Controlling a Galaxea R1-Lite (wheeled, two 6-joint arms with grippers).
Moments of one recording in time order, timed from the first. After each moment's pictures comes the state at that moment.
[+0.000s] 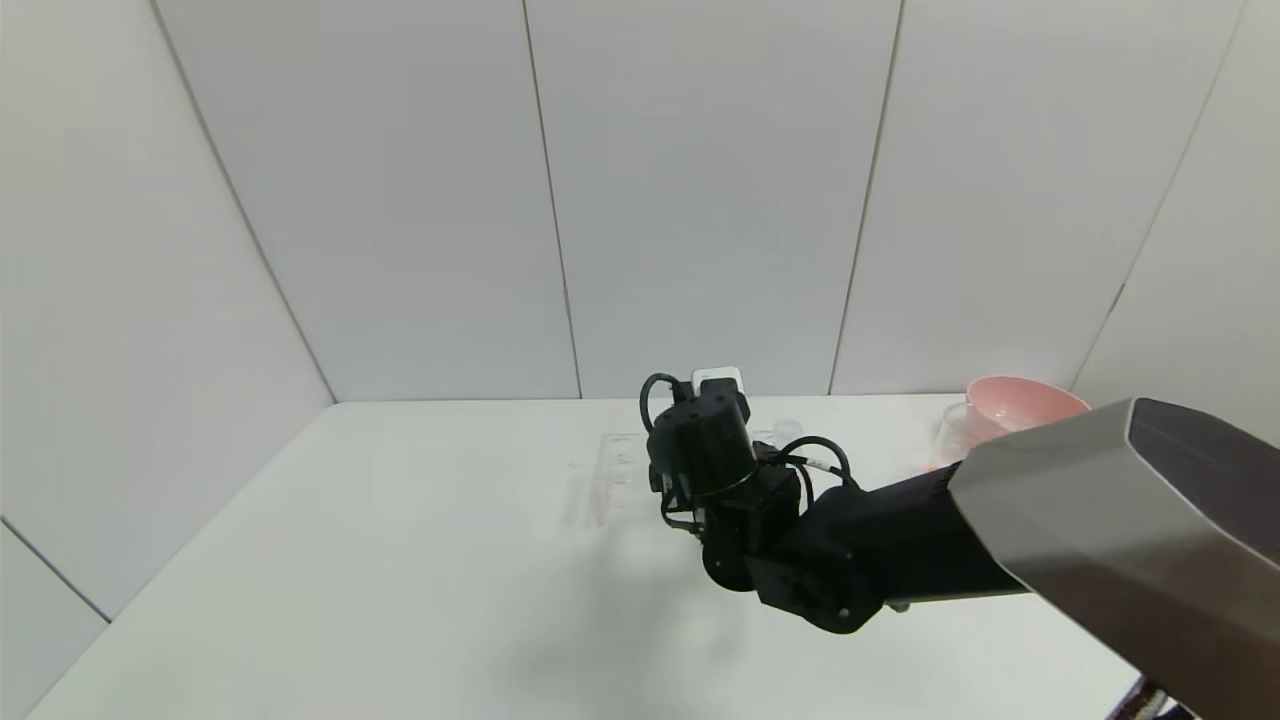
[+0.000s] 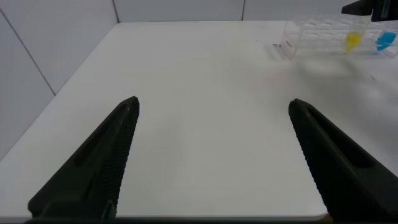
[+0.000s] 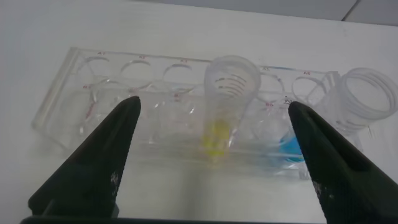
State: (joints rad) left arm 0.00 0.00 0.00 0.02 0.00 -0.02; right arm 0.79 2.31 -1.46 -0.41 -0.70 0.27
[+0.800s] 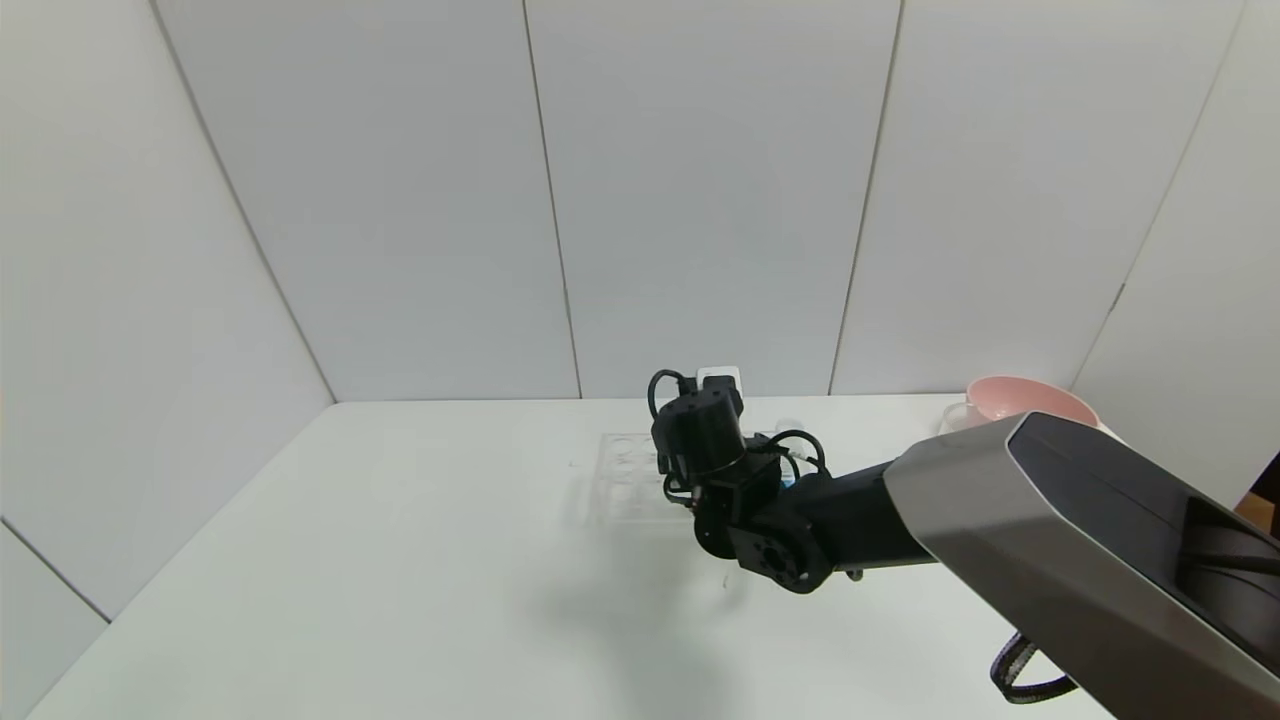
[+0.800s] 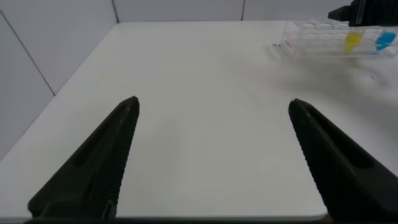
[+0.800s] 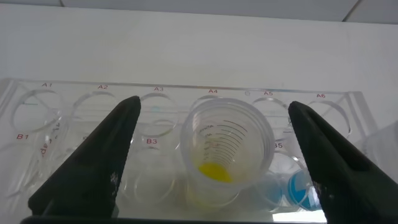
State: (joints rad) left arm 0.00 0.00 0.00 0.02 0.00 -0.02; right arm 0.72 2.45 -1.64 -0.40 -0.70 0.26
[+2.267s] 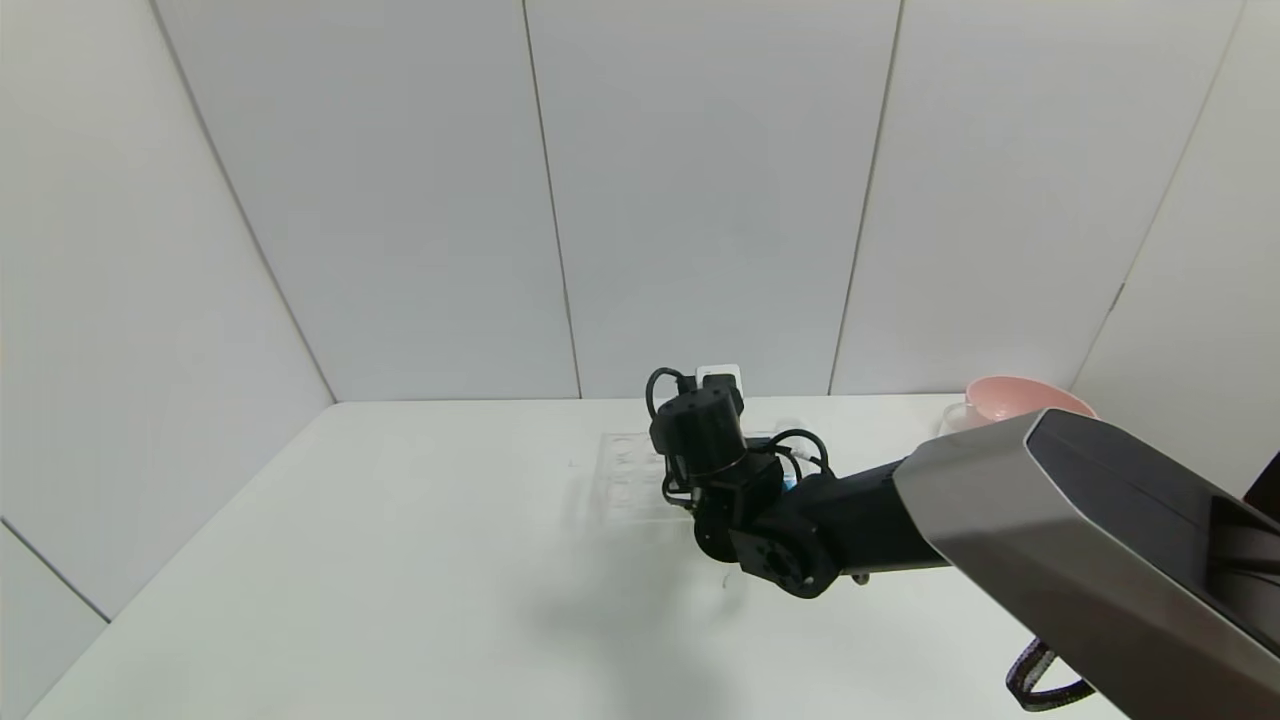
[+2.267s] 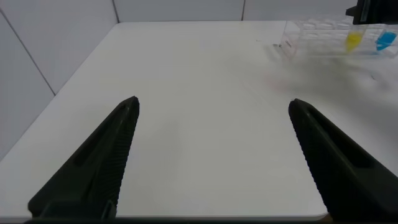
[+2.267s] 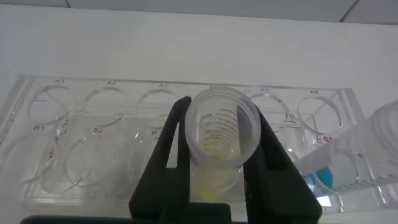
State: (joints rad) left arm 0.00 0.00 0.00 0.02 0.00 -0.02; right arm 0.75 2.42 -1.61 -0.40 -0.70 0.27
